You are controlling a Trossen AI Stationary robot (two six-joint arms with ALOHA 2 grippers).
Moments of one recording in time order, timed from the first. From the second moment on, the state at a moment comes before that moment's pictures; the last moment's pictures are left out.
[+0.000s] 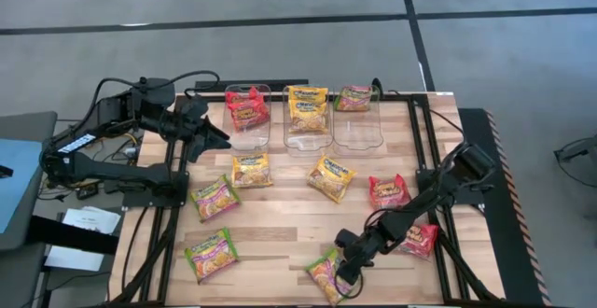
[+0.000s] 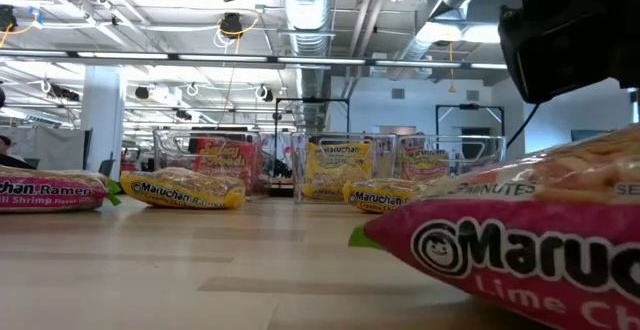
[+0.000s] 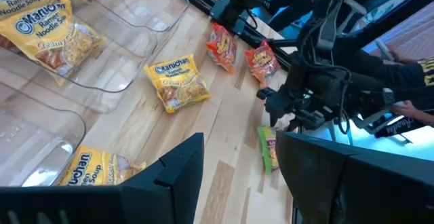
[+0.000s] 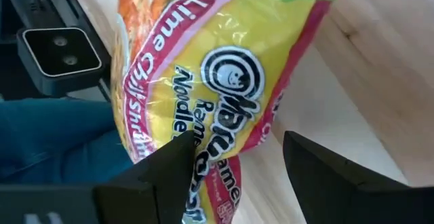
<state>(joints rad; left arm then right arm) 0.28 0.92 1.34 -0.90 0.26 -0.47 0.63 1.79 0.95 -0.07 -0.14 1.39</state>
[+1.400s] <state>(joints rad) 0.28 0.92 1.34 -0.90 0.12 -0.48 0.22 1.21 0.95 -0.77 -0.10 0.68</state>
